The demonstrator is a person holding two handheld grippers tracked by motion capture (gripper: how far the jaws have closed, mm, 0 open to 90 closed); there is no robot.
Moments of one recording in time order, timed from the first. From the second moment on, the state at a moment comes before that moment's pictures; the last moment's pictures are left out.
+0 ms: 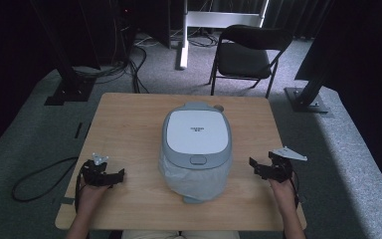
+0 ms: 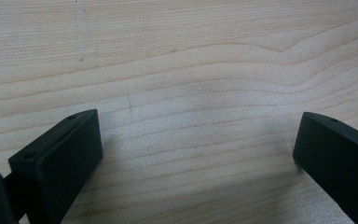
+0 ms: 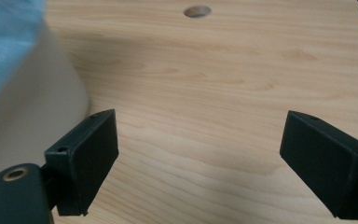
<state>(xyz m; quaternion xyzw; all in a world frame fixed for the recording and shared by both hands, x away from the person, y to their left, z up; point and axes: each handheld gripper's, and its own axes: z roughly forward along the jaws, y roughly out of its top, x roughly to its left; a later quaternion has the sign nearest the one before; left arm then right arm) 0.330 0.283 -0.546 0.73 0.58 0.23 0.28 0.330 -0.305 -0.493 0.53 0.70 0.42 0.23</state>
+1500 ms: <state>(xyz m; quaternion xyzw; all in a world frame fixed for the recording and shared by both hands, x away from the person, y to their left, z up) 0.330 0.283 -0.546 0.73 0.58 0.23 0.28 0.319 -0.345 -0.551 0.64 0.65 0.30 0.26</state>
